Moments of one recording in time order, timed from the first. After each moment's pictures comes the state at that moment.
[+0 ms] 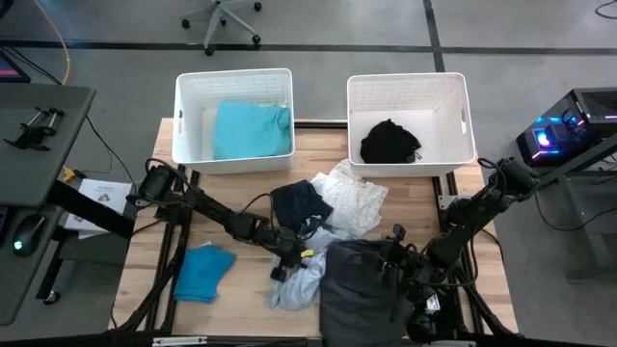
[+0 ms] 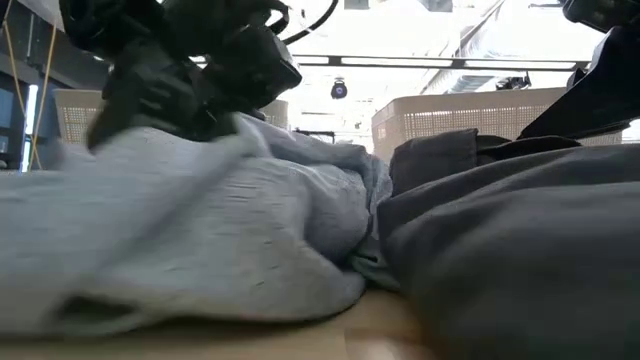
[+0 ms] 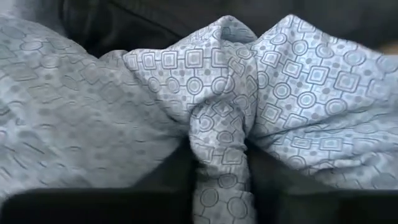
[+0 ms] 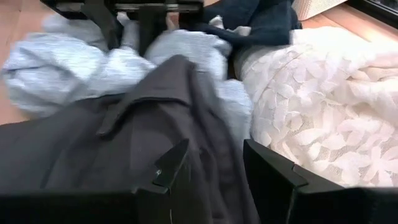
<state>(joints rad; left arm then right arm) -0.32 1.93 0.82 0.30 0.08 0.05 0.82 1.50 0.67 -0.20 0.94 0.92</state>
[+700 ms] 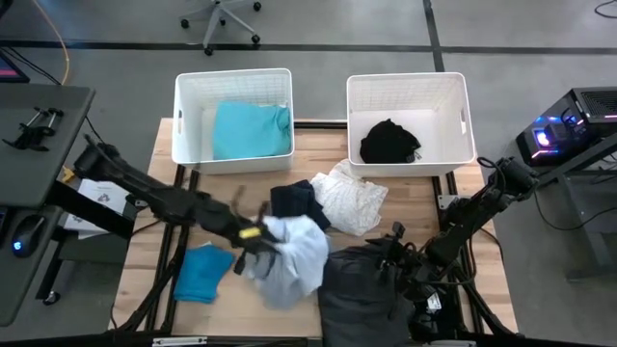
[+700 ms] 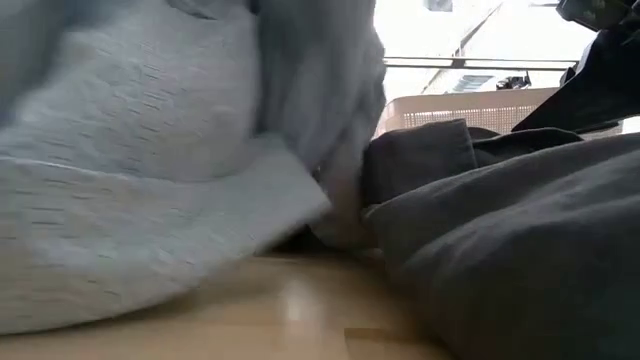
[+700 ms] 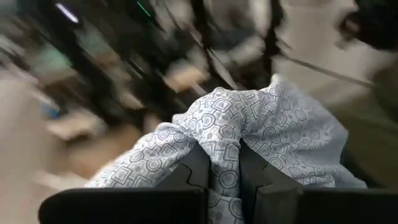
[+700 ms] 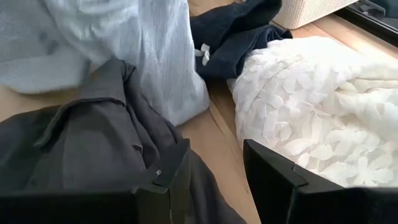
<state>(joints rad) -0.41 1.20 0.81 0.18 -0.10 0.26 0.80 1.50 0.67 -0.19 0.96 0.89</state>
